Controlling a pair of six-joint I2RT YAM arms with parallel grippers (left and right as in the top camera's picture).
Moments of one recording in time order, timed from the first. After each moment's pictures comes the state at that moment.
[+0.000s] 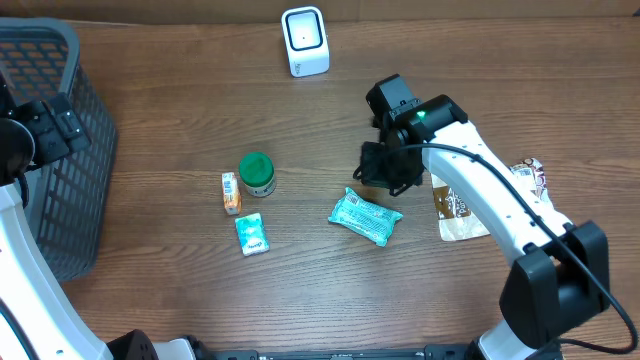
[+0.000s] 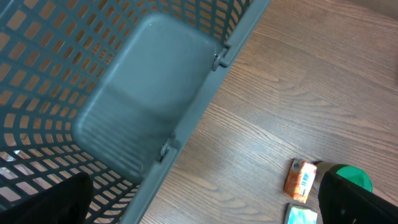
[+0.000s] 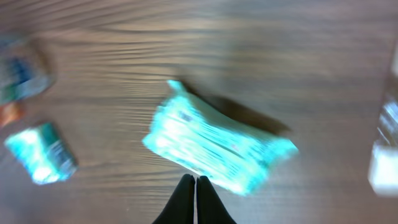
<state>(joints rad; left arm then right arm) 0.41 1.52 2.10 -1.54 -0.10 -0.07 0.45 1.78 1.48 -1.14 -0.14 0.57</state>
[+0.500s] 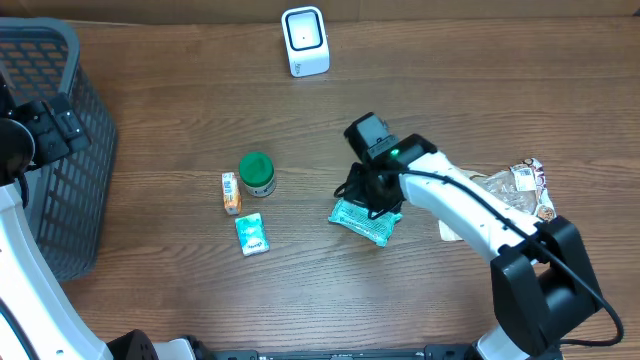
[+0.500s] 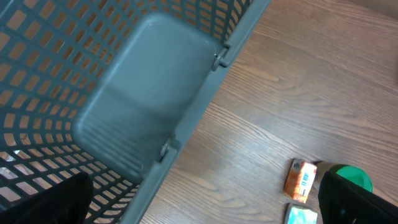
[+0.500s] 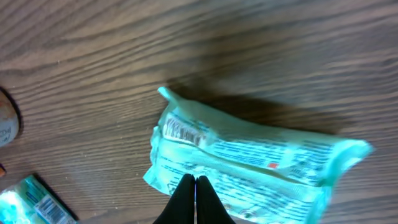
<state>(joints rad) 0.41 1.52 2.10 -1.54 -0.10 -0.07 0.56 1.78 1.24 -0.84 -0.09 0.88</state>
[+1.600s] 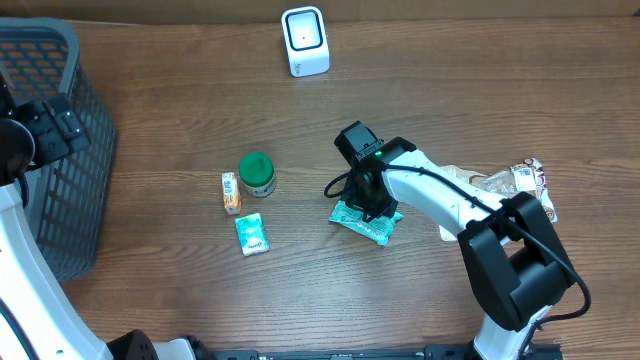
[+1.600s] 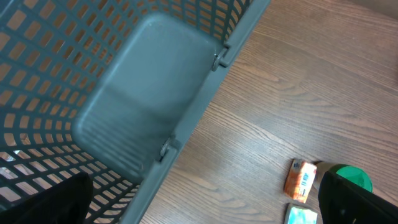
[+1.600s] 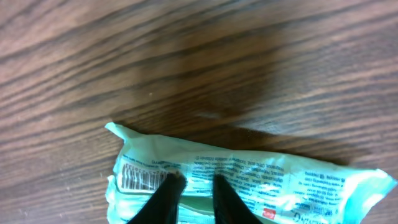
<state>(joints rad) 0.41 1.52 2.10 -1.54 -0.10 -0.07 0.58 1.92 1.24 -0.80 -0.03 0.93</state>
